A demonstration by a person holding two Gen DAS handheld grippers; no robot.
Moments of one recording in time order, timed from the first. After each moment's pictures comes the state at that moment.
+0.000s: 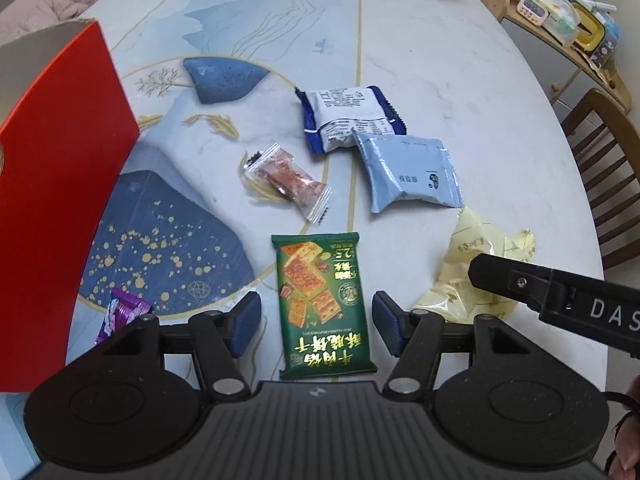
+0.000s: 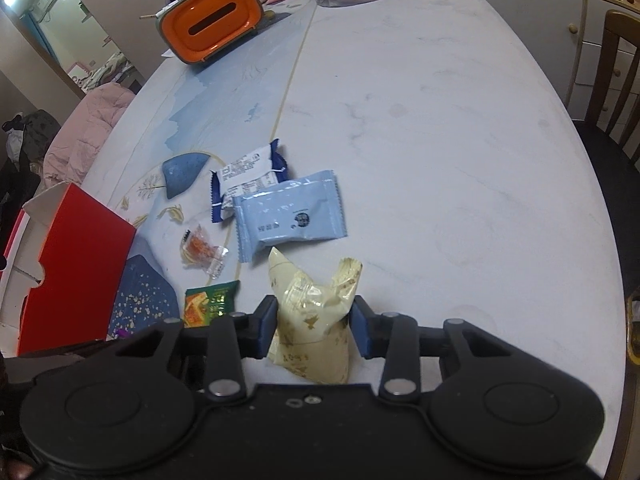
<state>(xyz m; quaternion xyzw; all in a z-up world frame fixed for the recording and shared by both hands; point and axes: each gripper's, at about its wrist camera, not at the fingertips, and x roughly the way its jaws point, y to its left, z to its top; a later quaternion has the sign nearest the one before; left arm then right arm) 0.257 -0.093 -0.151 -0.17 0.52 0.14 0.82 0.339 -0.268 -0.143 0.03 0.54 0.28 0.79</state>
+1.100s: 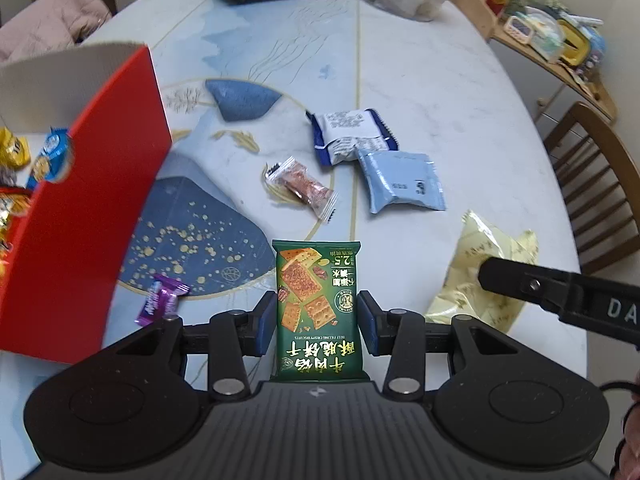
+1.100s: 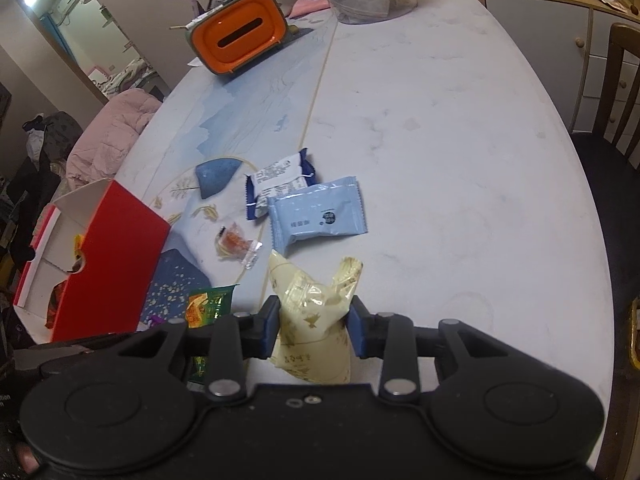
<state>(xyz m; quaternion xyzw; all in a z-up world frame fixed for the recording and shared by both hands) 0.218 -0.086 -0.112 -0.17 0.50 0.14 0.84 0.314 -0.278 -0.109 0.04 0.52 0.31 0.79</state>
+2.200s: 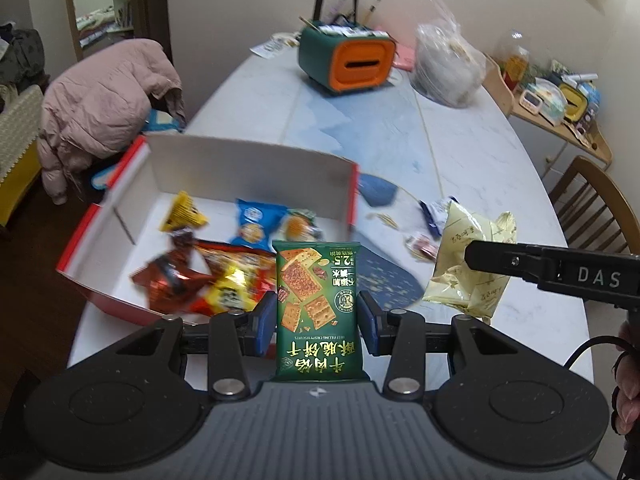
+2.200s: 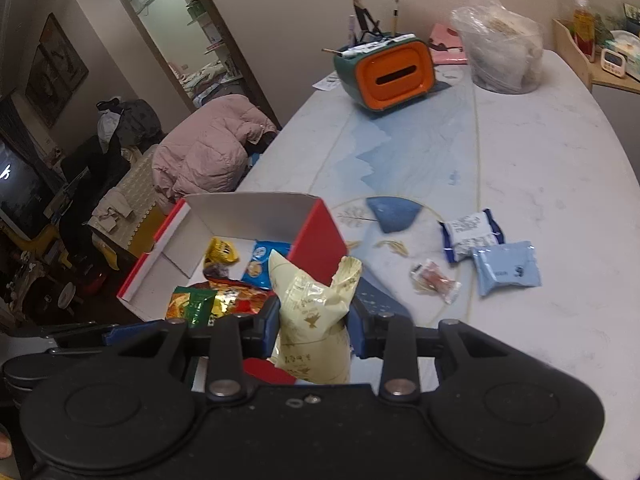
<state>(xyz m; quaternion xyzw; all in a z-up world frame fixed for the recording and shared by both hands) 0.080 0.050 0.008 -0.15 0.43 0.17 0.88 0.216 -0.145 -0.009 0.02 0.46 0.40 0.79</state>
